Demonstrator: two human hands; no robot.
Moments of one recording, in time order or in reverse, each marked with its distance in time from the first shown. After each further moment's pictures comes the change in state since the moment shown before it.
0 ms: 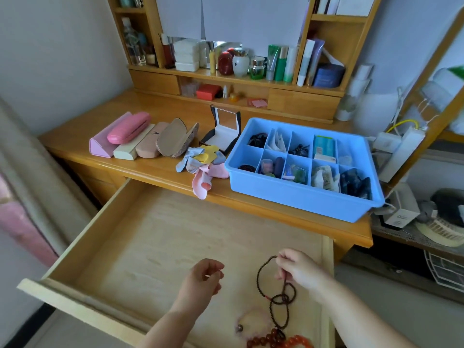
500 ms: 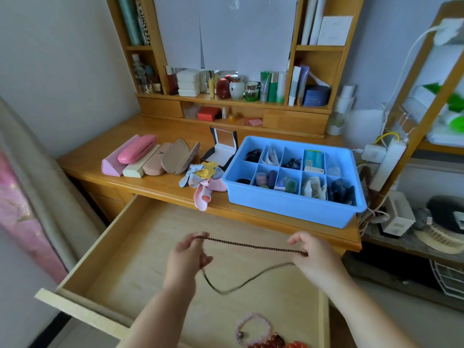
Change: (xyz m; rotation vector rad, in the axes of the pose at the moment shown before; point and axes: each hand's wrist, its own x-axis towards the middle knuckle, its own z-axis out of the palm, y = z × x) left_hand -0.001 0.080 -0.018 -0.345 0.279 0.014; right_hand -0.052 -0.032 -0.036 -0.274 0.400 -0.220
